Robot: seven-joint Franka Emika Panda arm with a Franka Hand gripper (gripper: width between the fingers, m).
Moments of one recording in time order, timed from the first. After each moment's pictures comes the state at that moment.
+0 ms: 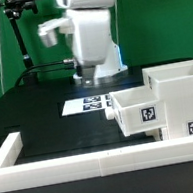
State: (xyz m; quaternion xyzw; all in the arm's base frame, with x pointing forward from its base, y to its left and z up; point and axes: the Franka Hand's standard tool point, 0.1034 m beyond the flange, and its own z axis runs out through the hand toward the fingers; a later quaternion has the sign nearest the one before) arm 0.548 -0.066 0.112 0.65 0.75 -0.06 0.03
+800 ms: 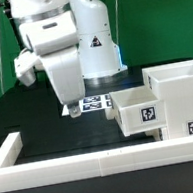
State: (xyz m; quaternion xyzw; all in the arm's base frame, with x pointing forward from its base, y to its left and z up) arm 0.555 -0.089 0.076 0.65 0.75 -0.01 -0.11
